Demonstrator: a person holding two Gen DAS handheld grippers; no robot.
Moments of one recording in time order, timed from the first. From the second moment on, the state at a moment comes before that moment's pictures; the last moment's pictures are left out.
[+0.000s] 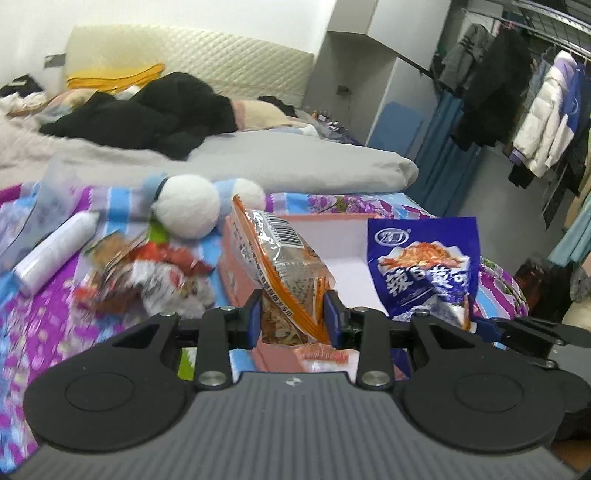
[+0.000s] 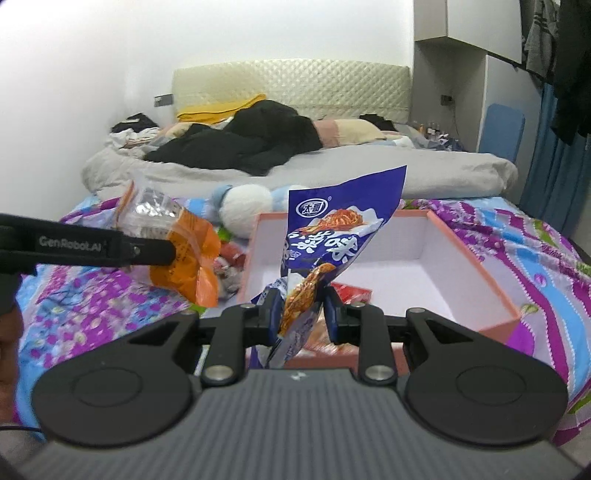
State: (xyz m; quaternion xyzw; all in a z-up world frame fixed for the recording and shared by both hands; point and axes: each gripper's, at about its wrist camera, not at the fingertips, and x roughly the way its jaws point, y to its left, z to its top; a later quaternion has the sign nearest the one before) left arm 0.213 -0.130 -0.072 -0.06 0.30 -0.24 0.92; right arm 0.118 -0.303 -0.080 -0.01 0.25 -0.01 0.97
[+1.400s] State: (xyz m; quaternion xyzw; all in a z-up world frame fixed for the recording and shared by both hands) left arm 0.281 -0.164 -0.093 -0.05 0.37 -0.24 0.90; right arm 0.182 -0.363 -0.126 0.05 0.32 -0.04 0.94
